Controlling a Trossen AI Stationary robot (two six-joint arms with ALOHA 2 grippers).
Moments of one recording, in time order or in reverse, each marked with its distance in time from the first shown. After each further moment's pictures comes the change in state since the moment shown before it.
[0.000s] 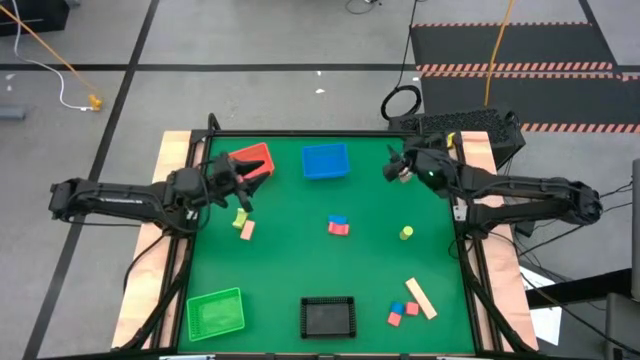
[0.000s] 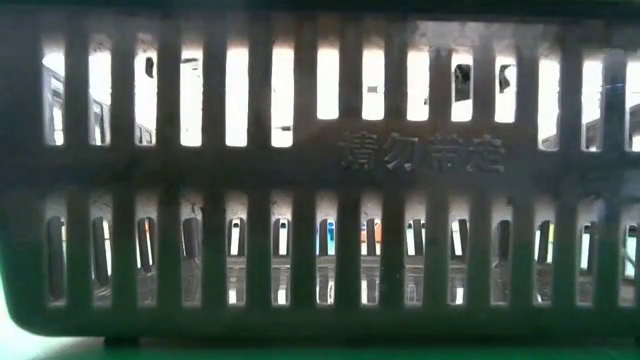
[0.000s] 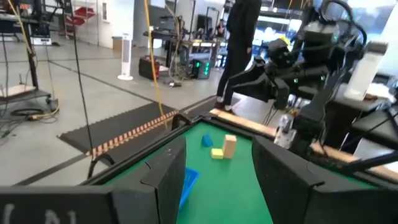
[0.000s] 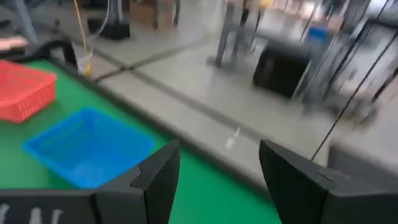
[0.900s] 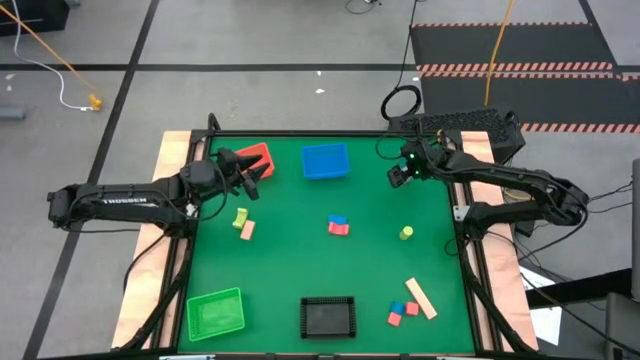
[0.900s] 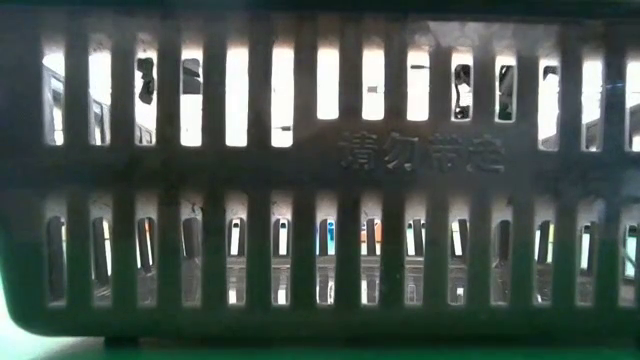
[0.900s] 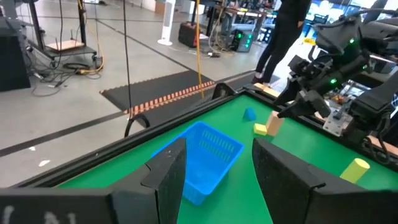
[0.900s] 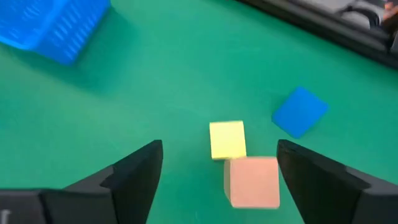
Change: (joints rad) left arm 0.145 0.037 0.007 -0.149 0.000 -0.136; right arm -0.285 0.182 0.000 -0.365 -0.463 0.240
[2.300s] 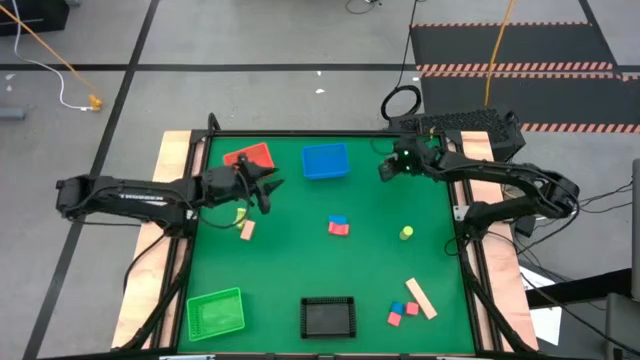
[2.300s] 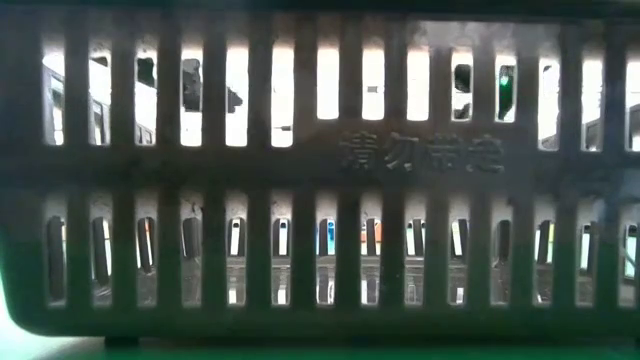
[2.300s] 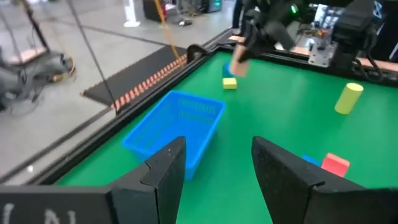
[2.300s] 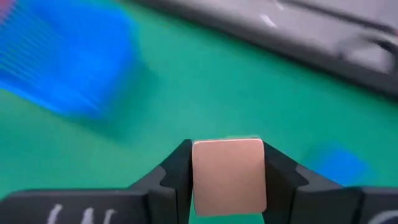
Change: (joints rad) left arm -0.045 0.231 -0.002 0.134 0.111 0.230; right arm 0.007 0.085 -0.002 0.294 -0.031 -0.006
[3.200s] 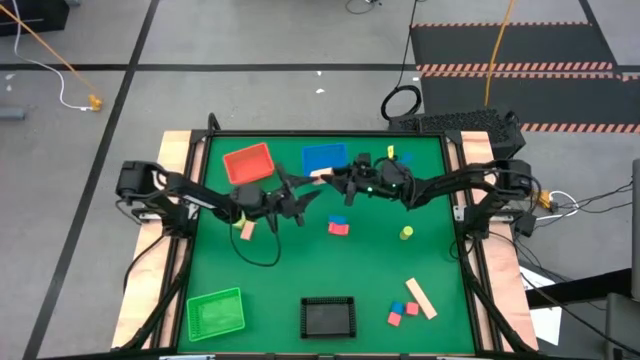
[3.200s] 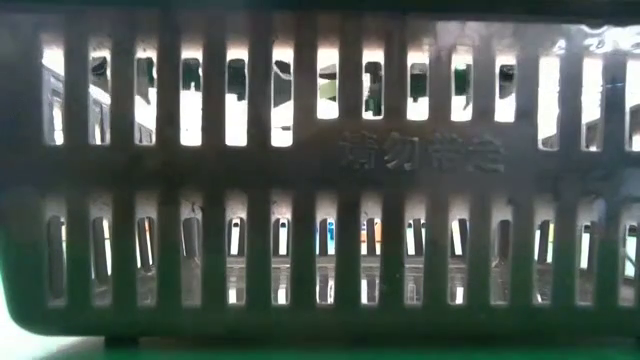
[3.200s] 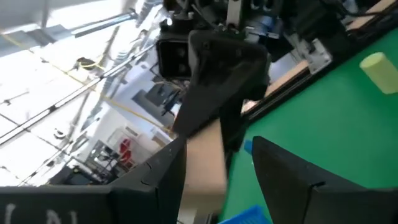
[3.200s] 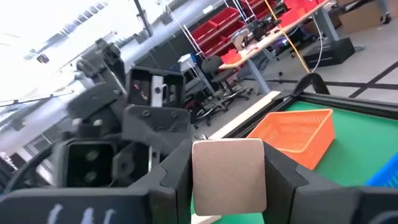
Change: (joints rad) left arm -0.140 0.616 0.119 0.877 -0.036 0.953; right arm 0.397 0.406 0.055 1.203 -0.177 0.216
